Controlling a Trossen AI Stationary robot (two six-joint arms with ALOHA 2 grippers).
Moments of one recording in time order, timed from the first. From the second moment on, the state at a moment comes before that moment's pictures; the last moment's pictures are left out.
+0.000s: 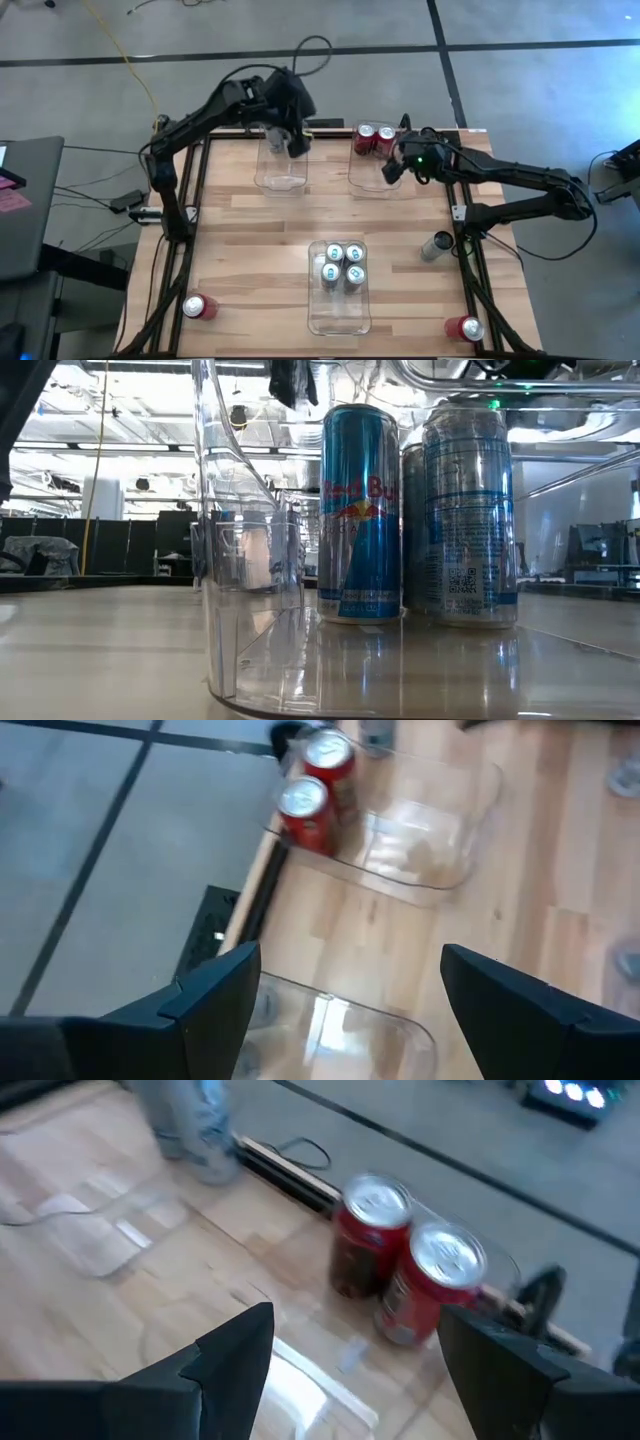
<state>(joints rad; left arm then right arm) 0.40 1.83 2.24 -1.22 -0.11 0.20 -0.32 1.05 0.91 -0.57 0.50 0.35</state>
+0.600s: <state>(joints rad) 0.31 1.64 2.19 -1.35 -0.19 0.03 -0.72 1.05 1.13 -0.99 0.47 0.38</state>
